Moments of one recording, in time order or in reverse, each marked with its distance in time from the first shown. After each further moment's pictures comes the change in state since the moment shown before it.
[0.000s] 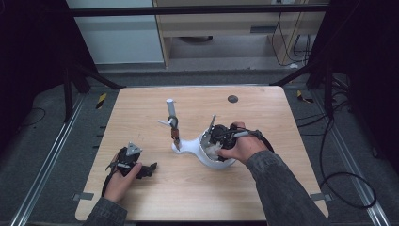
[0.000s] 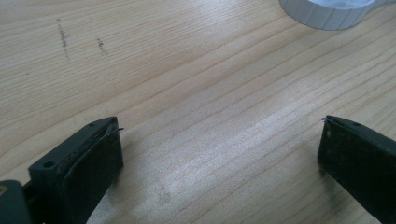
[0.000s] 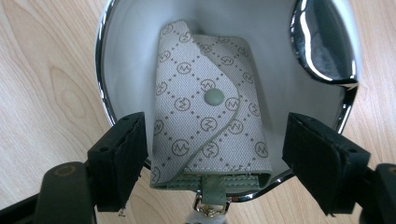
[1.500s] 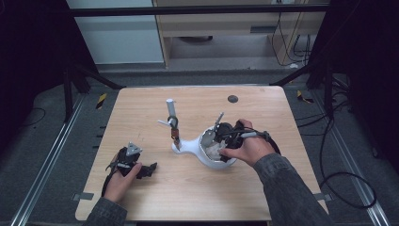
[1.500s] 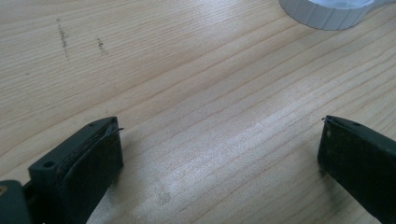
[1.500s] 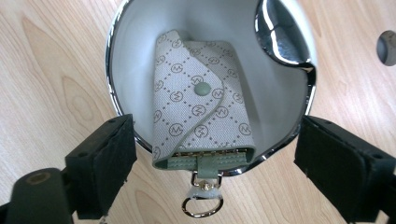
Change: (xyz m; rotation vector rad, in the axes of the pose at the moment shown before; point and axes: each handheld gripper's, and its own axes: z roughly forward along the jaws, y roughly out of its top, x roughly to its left) left arm 0.000 0.000 0.000 0.001 0.000 0.001; right arm 0.000 -0.014 -0.023 -0.085 -0.024 0.052
